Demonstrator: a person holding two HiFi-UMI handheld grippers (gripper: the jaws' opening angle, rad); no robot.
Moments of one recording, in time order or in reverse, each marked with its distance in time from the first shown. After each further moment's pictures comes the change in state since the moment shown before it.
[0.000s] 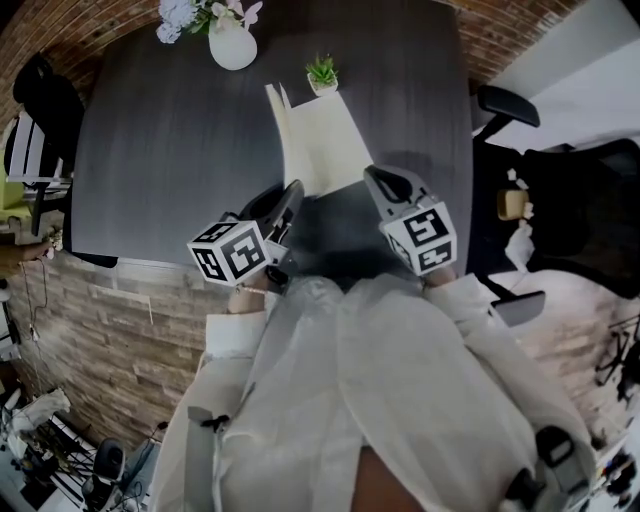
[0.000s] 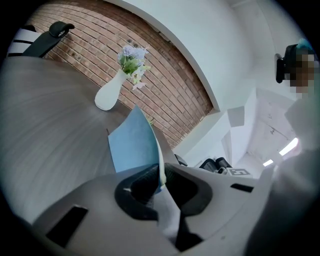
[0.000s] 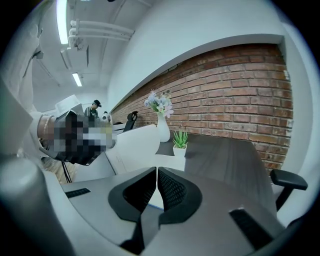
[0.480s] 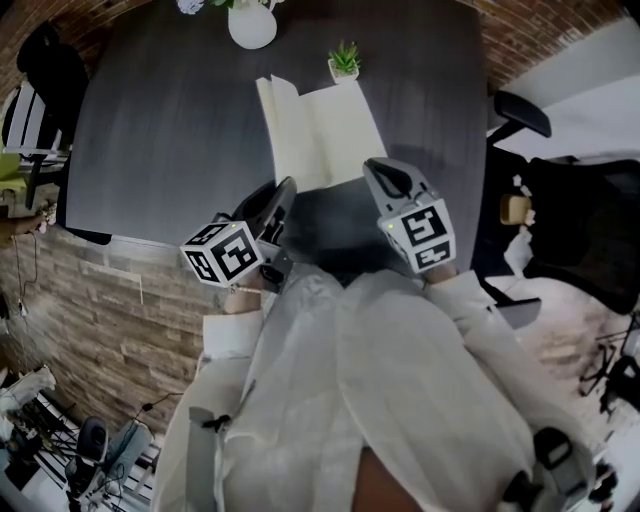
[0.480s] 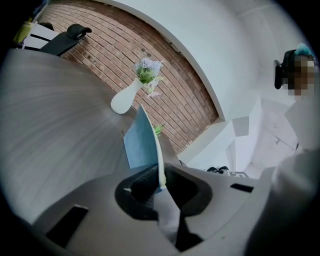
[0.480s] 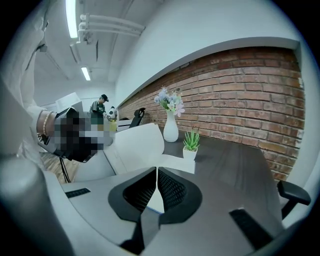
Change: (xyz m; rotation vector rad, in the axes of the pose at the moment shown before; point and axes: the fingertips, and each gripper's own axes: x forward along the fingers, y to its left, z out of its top) left arm -0.034 0.027 -0.005 -0.086 -0.080 0.039; right arm 0.017 0.027 0.003 -0.119 0.062 0.061
